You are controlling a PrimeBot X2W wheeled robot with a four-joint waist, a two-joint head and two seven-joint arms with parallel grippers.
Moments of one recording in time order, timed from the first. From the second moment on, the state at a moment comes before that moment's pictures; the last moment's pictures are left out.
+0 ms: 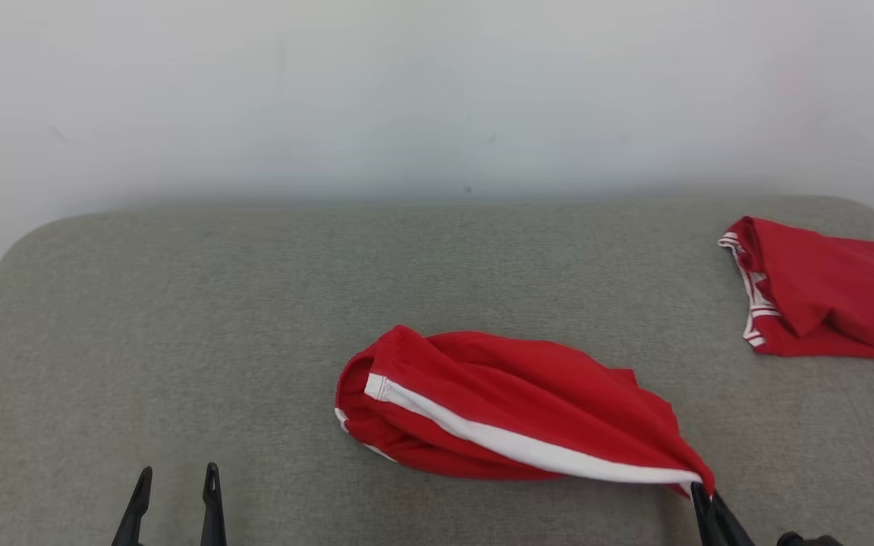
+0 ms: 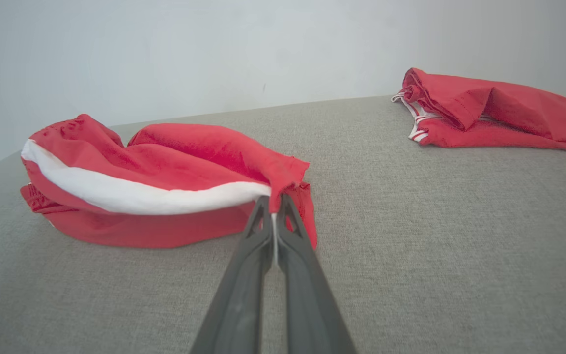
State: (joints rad) left arm 0.08 0.05 0.07 0.15 -0.07 -0.11 -0.26; right arm 0.13 -0.18 0.02 0.25 0.25 0.13 -0.26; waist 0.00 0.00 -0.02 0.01
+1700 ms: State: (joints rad) left arm -0.06 0.10 -0.18 0.26 -0.09 -0.13 -0.26; right arm 0.19 -0.13 0.01 0.33 0.26 0.13 -0.26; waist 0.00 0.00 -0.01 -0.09
